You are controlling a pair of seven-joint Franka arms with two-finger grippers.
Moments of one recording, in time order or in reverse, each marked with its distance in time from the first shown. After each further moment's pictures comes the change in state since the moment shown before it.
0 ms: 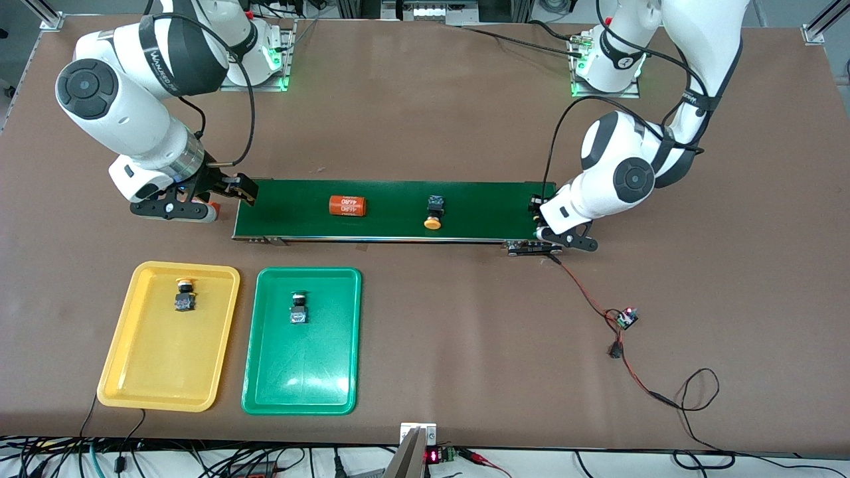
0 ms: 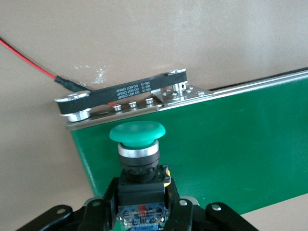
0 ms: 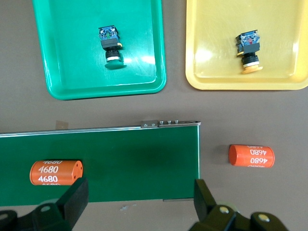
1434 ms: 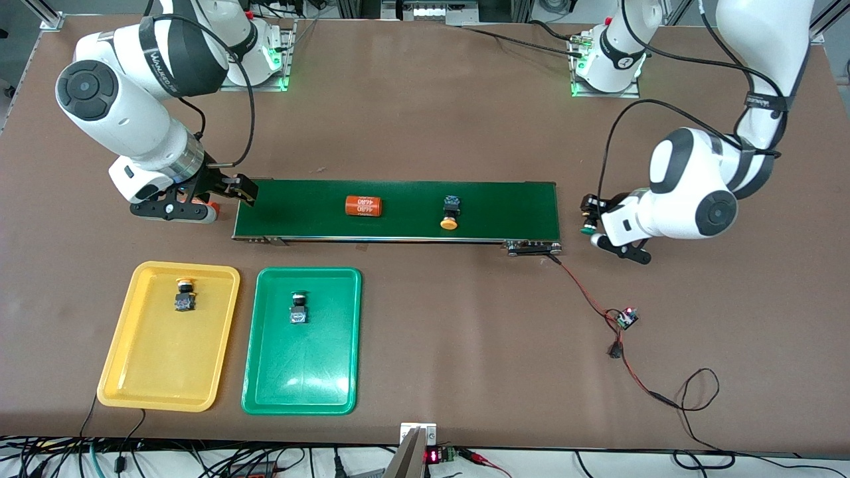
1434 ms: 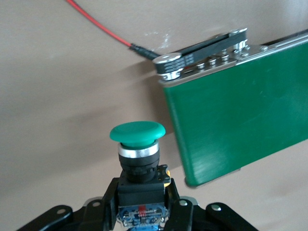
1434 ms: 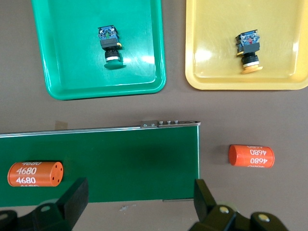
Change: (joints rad) left arm 0.186 -0.019 -0.002 0.076 0.021 -0.279 0.232; right arm 0.000 0.003 -0.001 0.001 0.000 0.000 0.000
